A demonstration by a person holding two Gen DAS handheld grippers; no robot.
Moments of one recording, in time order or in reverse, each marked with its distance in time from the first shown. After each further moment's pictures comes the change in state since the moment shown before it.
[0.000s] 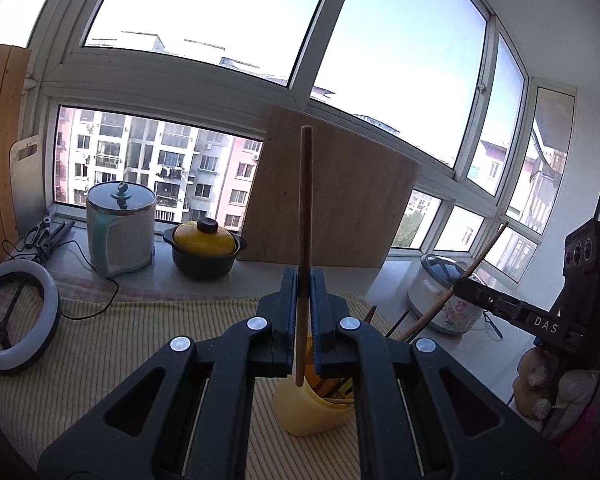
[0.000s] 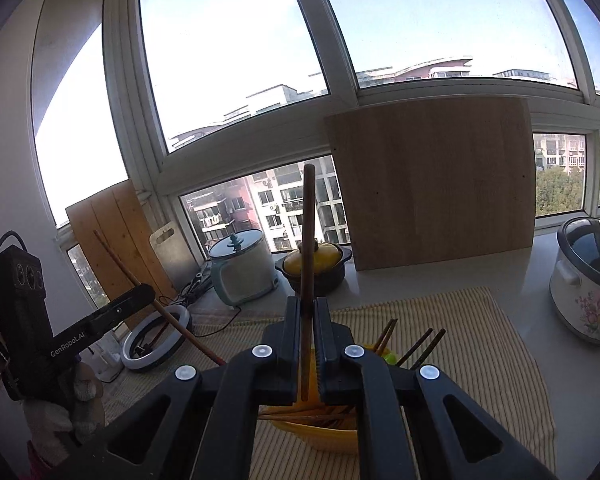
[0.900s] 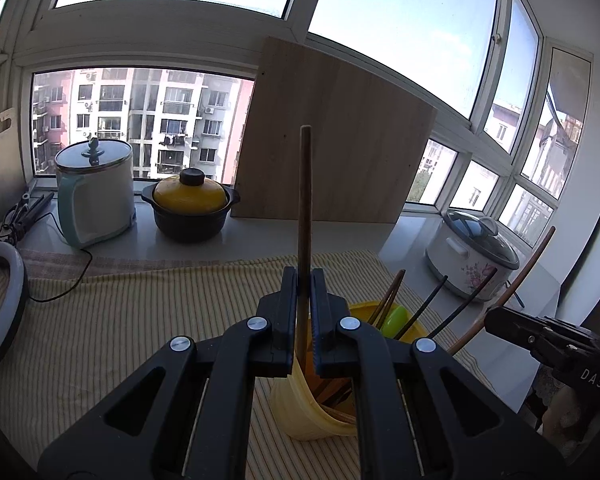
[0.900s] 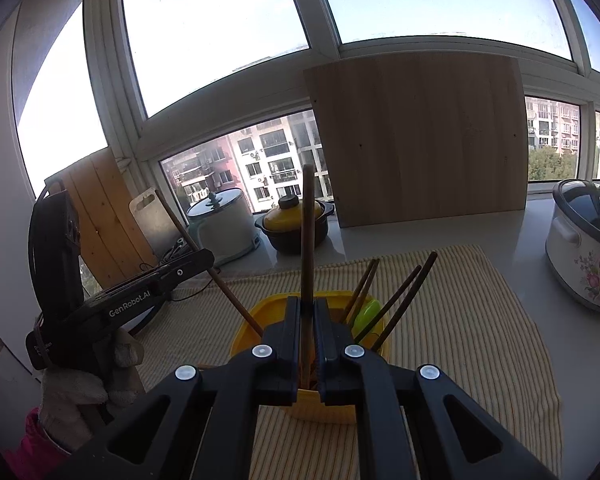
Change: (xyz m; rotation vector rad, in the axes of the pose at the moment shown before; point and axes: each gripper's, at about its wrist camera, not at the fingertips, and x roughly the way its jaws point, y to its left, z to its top) left arm 0.093 -0.007 -0.033 0.032 0.167 0.033; right arm 0.023 -0.015 -0.036 0.009 0.116 -0.046
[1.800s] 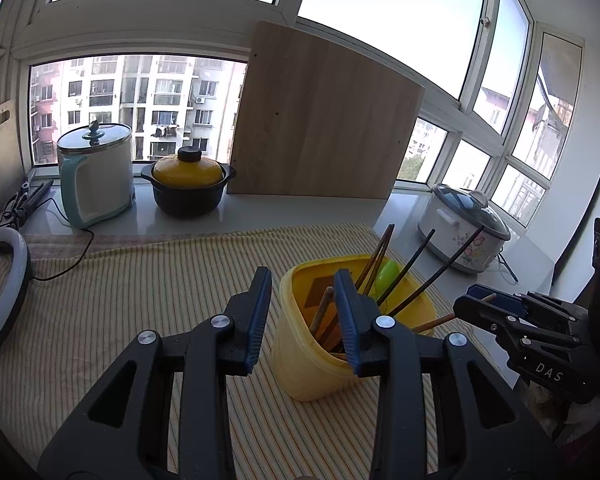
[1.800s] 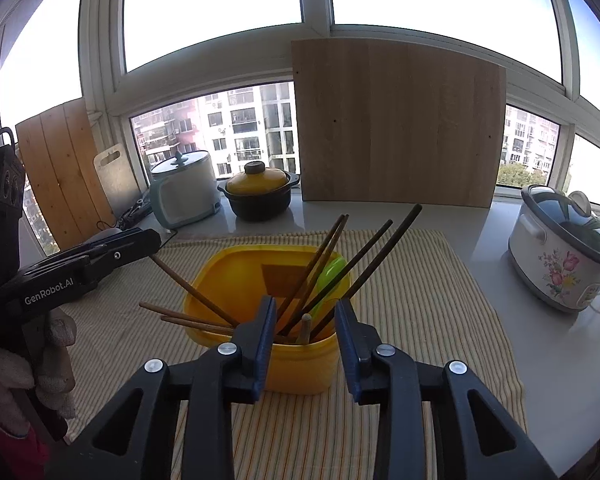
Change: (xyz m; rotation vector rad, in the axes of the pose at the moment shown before) left arm -0.028 0.001 -0.030 0.030 0.049 -0.024; right arm 0.006 0.003 -0.027 -0.099 0.066 -0.175
